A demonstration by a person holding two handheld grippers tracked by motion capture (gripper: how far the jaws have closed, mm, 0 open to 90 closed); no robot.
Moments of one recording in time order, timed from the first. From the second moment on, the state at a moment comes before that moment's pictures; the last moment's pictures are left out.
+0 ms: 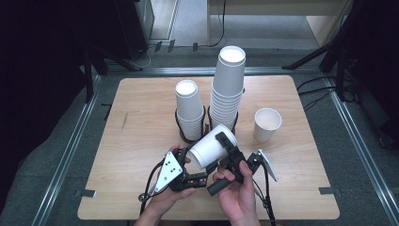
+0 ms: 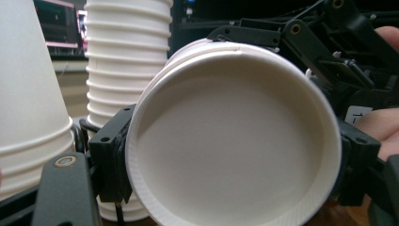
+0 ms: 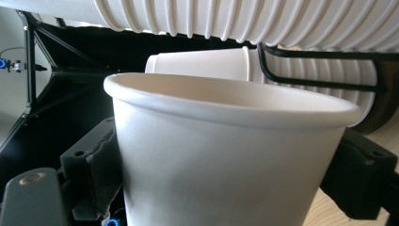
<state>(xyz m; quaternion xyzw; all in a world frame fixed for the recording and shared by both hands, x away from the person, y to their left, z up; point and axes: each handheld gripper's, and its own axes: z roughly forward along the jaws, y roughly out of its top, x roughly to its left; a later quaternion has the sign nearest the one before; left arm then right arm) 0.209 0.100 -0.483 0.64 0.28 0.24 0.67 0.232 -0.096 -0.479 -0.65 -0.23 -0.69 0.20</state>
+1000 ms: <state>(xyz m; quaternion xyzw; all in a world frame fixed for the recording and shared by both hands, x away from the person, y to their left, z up) 0.219 0.126 -0.480 0.65 0.33 0.20 0.66 0.231 -0.132 -0.450 -0.58 -0.33 -0.74 -0.07</state>
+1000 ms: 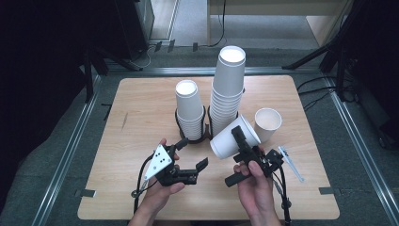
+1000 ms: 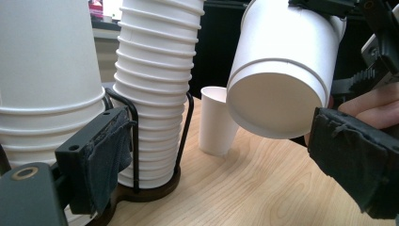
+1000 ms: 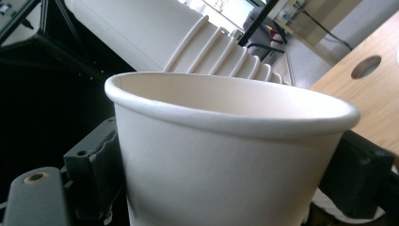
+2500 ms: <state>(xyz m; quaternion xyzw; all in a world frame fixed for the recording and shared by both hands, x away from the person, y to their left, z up) 0.225 0.142 -0.481 0.64 0.35 0.21 0.65 0.235 -0.140 -0.482 -0.40 -0.55 -0.58 -0.45</state>
